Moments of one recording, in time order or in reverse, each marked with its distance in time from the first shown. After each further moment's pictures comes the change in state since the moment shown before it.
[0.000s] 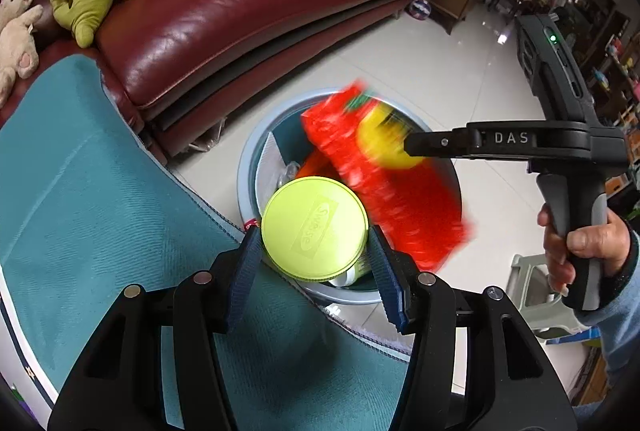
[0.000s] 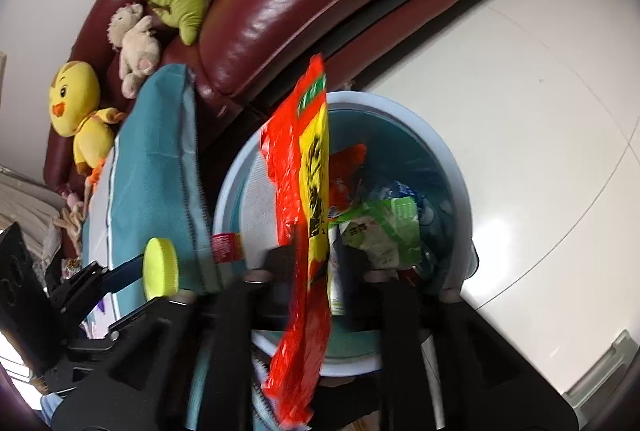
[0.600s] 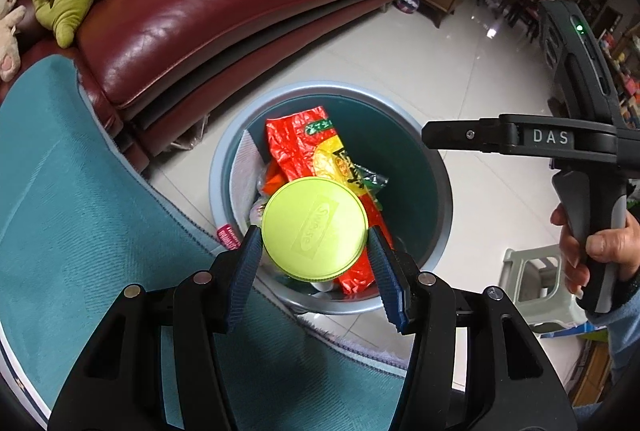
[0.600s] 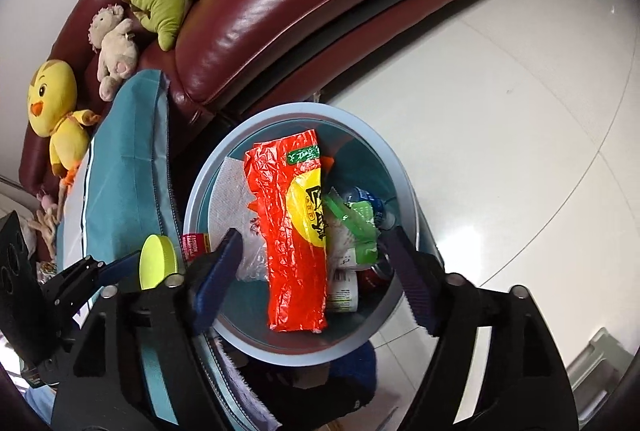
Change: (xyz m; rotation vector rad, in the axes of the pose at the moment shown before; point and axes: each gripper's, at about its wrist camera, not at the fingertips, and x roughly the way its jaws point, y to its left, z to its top) left arm 0.017 -0.008 0.007 0.017 0.018 -0.049; right arm -0.024 -0.001 -0.001 -0.033 -0.035 -0.118
